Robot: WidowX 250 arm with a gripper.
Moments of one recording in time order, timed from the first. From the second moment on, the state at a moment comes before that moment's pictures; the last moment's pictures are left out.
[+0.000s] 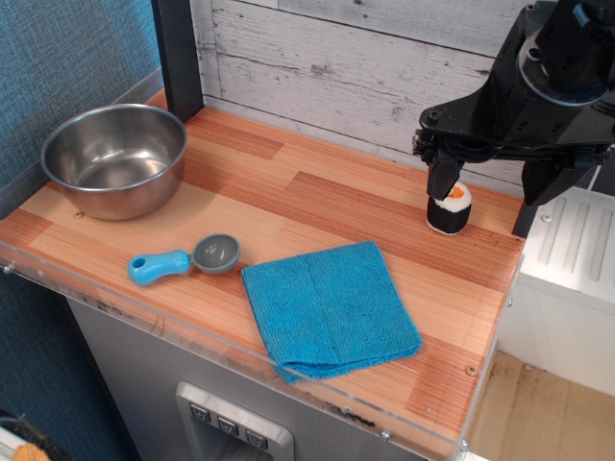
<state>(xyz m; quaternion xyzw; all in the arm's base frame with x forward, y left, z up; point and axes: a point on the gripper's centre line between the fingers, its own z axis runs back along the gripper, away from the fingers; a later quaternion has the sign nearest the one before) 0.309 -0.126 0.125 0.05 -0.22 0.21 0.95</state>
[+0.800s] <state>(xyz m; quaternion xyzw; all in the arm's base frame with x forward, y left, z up) 0.331 -0.106 0.102 0.05 -0.24 0.23 0.94</state>
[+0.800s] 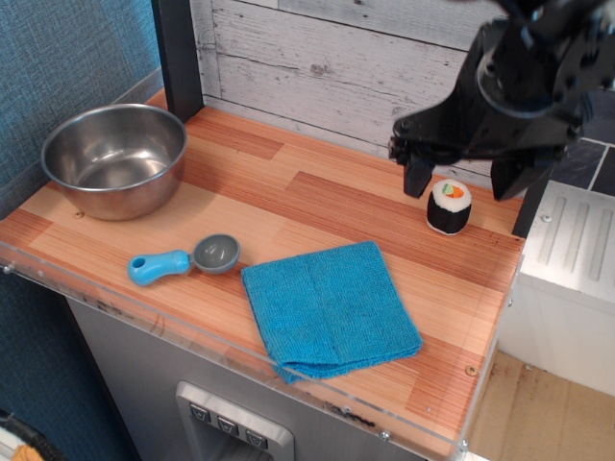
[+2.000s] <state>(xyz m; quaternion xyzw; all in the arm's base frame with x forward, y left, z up) 0.402 -0.097 0.015 0.00 -0.20 0.25 0.95</state>
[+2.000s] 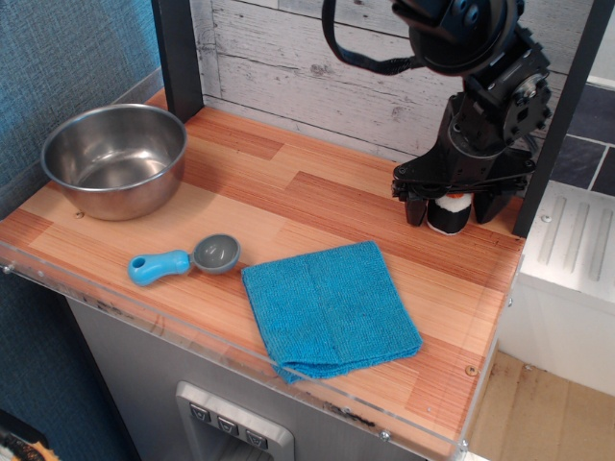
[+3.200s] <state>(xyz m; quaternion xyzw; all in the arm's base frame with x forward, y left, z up) 0.383 -0.098 0.049 -0.01 -0.22 0.24 0.94</state>
